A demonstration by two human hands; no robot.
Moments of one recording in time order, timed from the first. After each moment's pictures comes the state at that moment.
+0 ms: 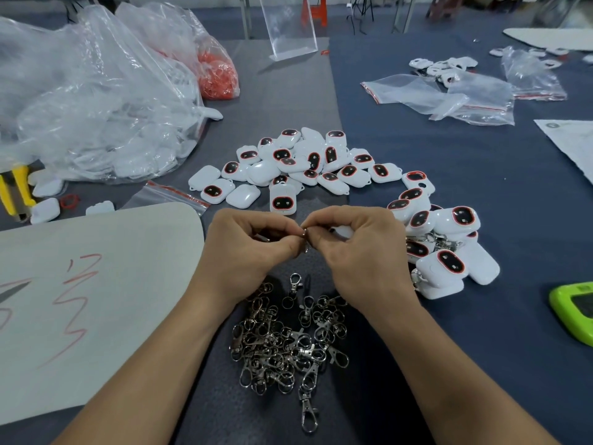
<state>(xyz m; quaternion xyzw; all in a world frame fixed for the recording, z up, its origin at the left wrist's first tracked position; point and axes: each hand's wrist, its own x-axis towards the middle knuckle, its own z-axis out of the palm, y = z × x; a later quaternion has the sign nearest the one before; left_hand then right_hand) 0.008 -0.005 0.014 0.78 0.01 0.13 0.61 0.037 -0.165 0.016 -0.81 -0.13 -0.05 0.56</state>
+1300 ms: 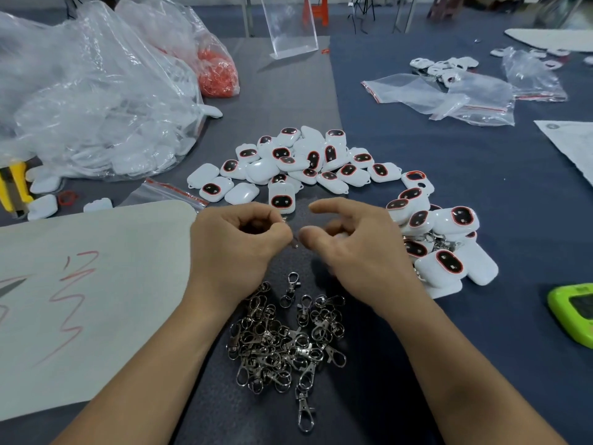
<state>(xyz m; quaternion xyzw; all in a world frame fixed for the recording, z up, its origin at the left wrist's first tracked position) 0.008 -0.011 0.010 0.81 0.09 0.24 0.52 0.043 -0.172 0.017 -0.83 -0.12 0.03 0.54</state>
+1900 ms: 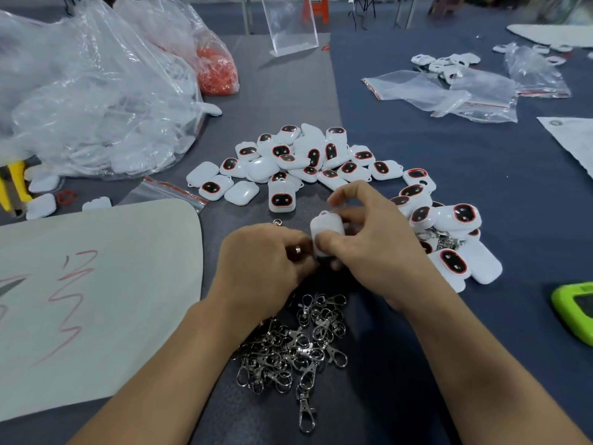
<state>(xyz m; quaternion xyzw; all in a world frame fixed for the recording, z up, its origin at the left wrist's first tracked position) 0.005 -0.022 0.004 0.95 -0.03 0.16 0.27 0.052 -0.183 0.015 -0.80 -0.11 0.07 0.58</state>
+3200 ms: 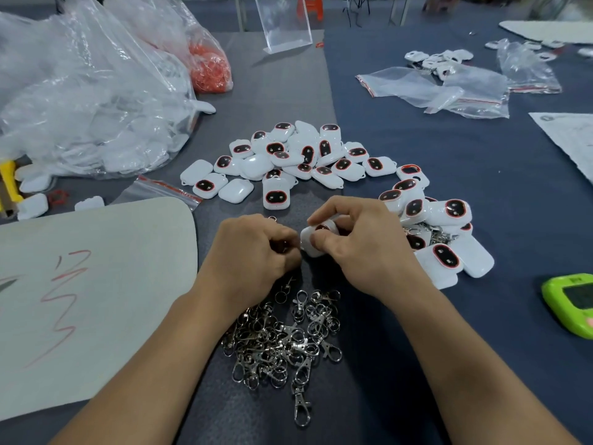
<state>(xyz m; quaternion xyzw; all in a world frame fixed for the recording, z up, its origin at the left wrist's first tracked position) 0.015 -0.005 -0.001 0.94 -0.05 0.13 0.30 0.055 -0.184 0.008 -0.86 -0.12 0.04 0.50</state>
